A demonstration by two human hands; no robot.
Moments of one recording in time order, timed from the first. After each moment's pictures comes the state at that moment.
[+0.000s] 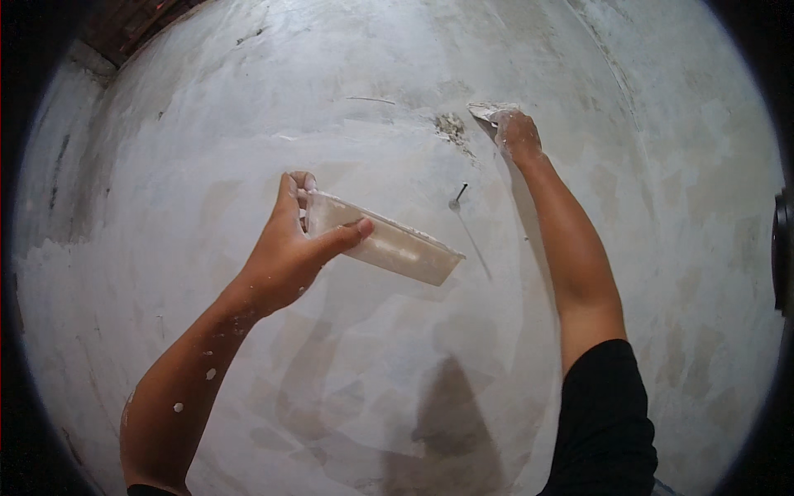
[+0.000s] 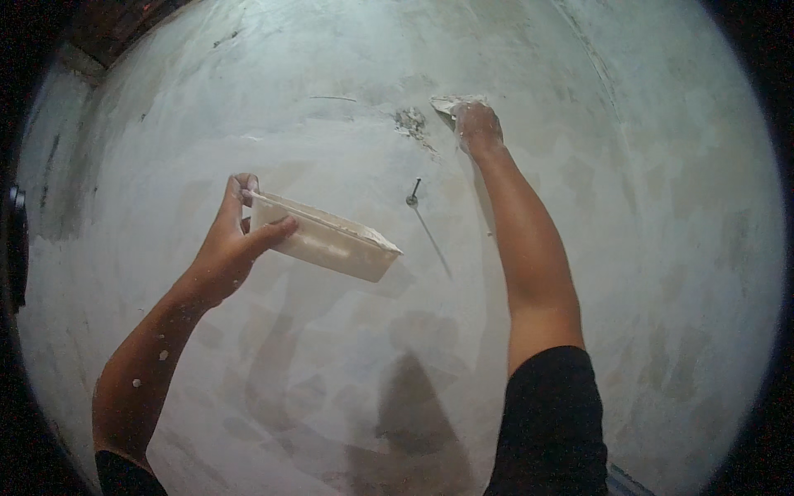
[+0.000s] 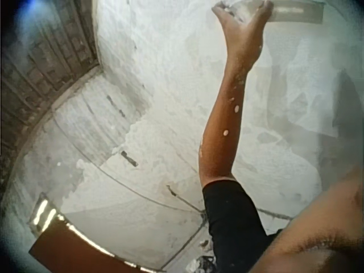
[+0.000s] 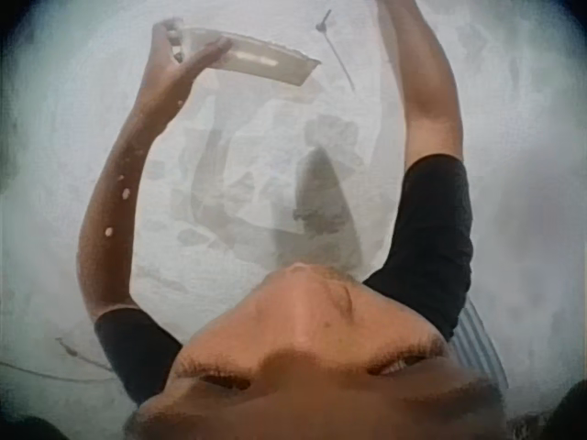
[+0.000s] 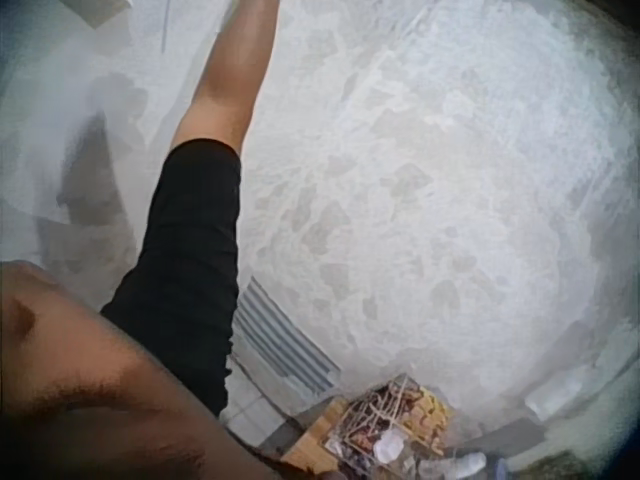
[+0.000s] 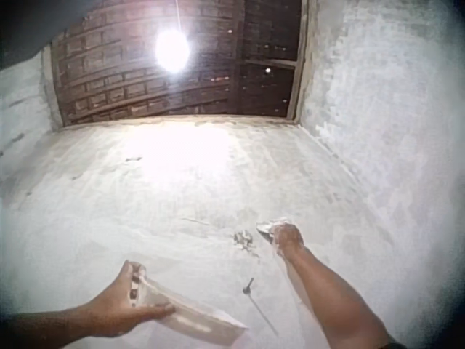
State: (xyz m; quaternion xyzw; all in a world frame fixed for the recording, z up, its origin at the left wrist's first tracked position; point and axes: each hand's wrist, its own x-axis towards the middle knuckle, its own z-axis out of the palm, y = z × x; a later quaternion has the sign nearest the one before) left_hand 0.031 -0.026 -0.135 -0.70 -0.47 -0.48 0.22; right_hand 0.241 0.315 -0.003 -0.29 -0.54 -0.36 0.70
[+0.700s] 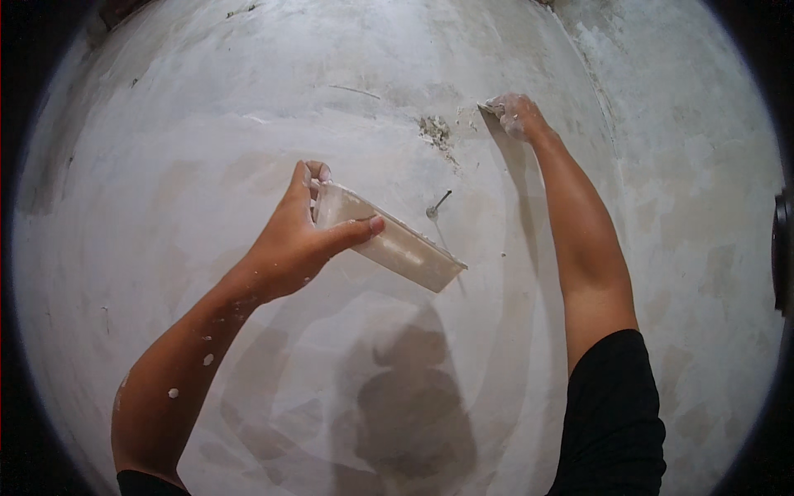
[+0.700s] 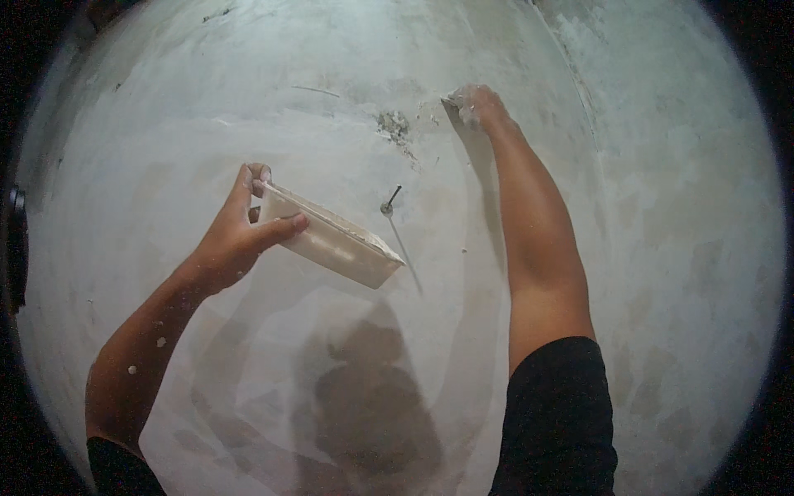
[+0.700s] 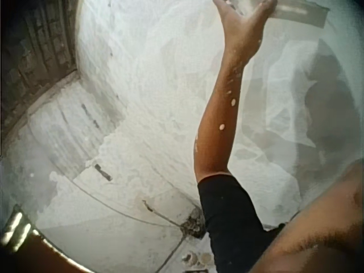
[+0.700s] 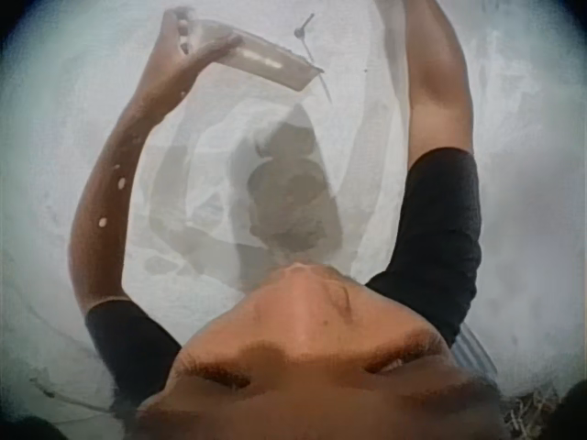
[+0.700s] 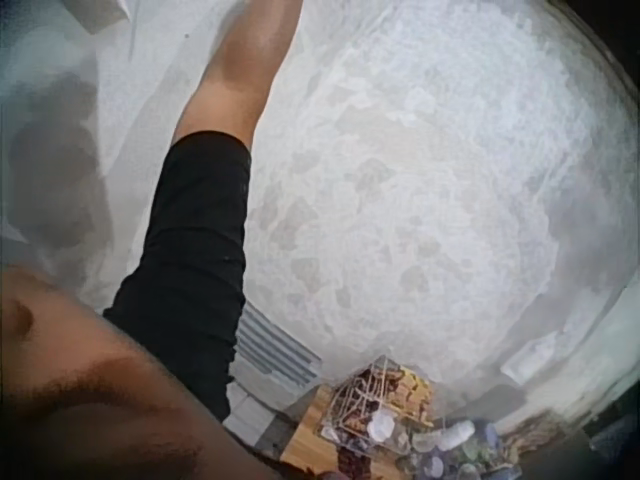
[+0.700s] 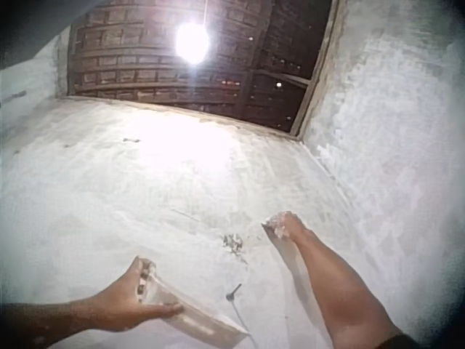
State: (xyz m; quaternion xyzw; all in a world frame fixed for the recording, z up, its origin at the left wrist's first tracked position) left_hand 0.019 0.013 -0.118 -0.75 -0.41 -0.50 0.16; right_hand 0.303 0.311 0.060 -0.27 -0.64 -0.37 0.62
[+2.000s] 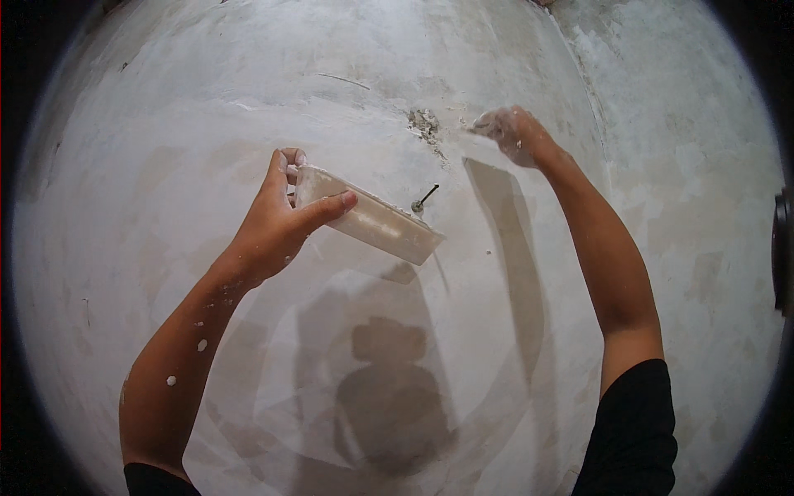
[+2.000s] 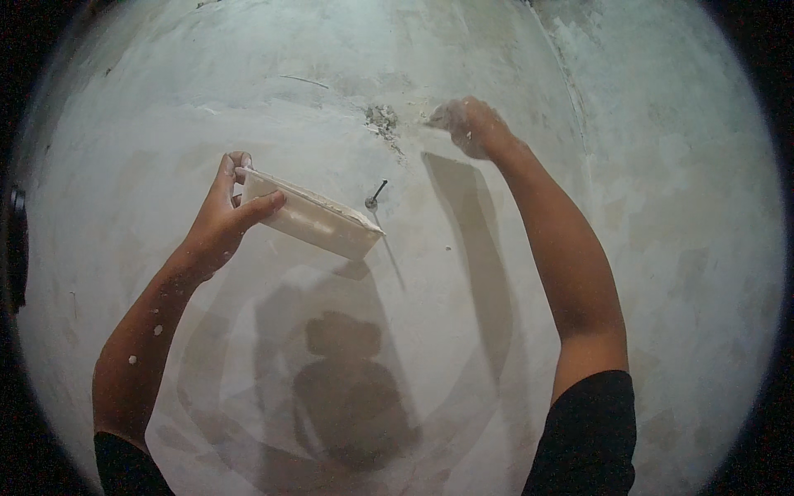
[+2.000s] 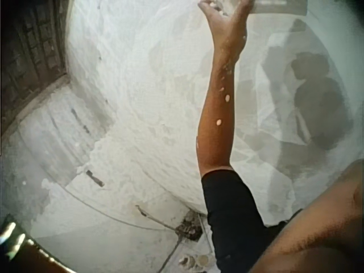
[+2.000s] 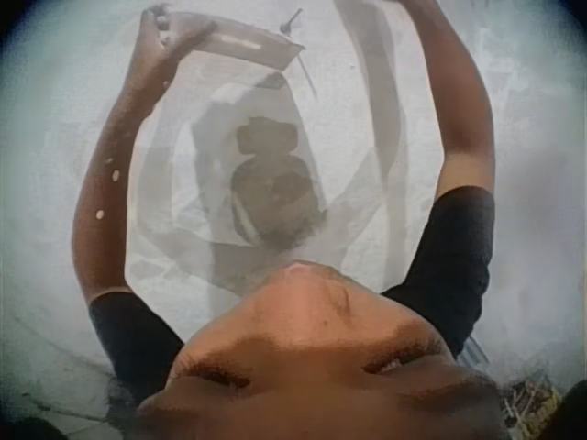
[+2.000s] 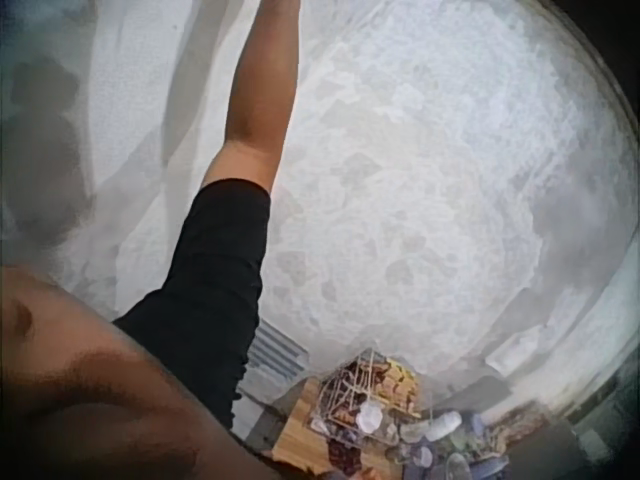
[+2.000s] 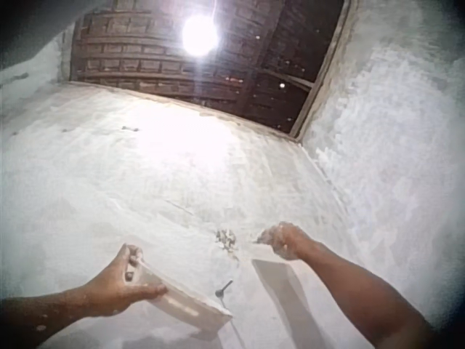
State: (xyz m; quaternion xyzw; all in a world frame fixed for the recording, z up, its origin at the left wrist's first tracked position) left_hand -0.001 0.037 -0.119 -0.71 -0.40 -0.56 0.14; right_hand 0.302 0.274 0.006 -0.09 -0.78 -0.35 0.52
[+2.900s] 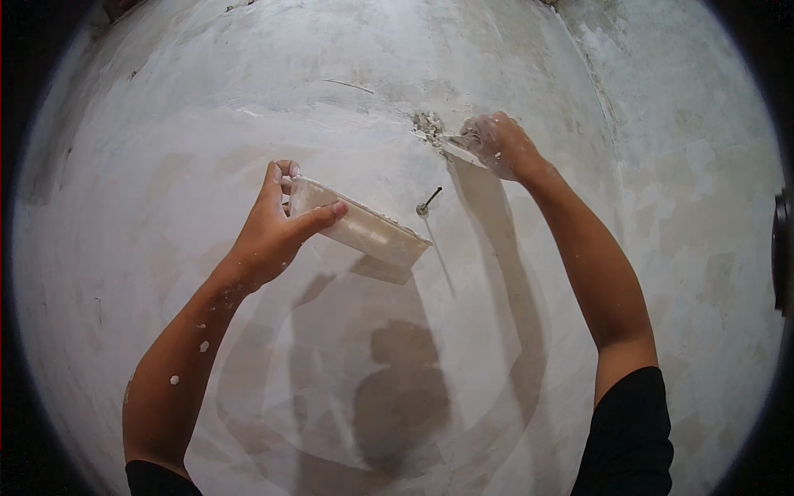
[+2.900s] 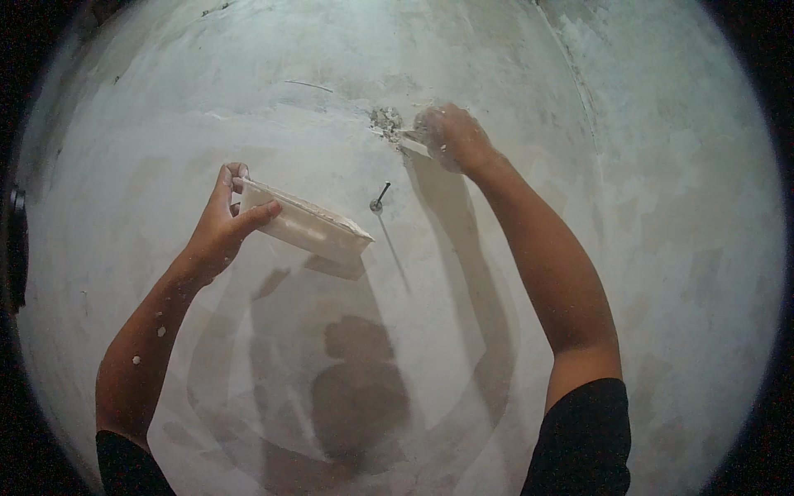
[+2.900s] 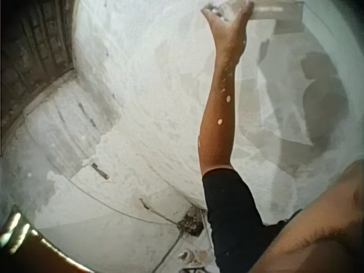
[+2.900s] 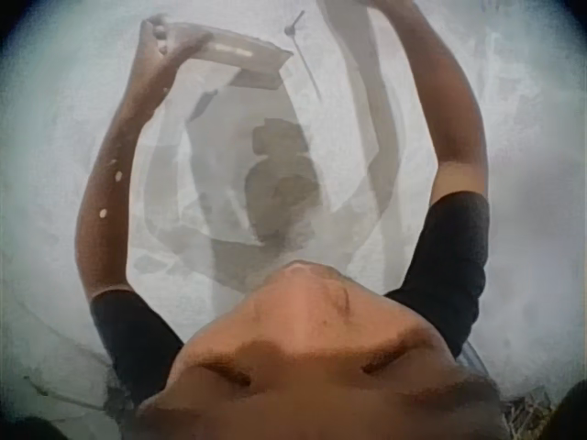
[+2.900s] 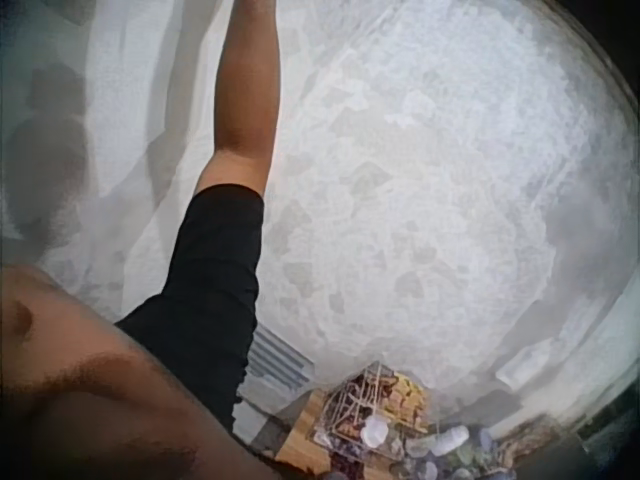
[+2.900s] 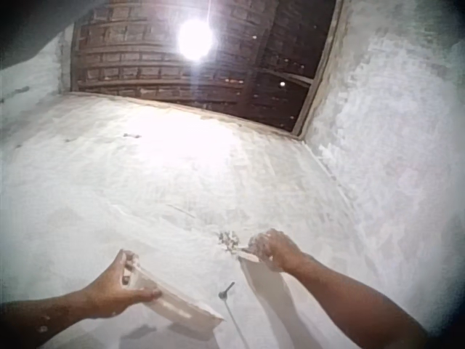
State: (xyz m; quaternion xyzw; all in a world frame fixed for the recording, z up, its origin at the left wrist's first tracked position) left_hand -0.006 0.029 -0.129 -0.70 -0.40 -0.57 0.15; right_hand 0.268 0.244 -0.022 -0.06 -0.65 -0.48 0.58
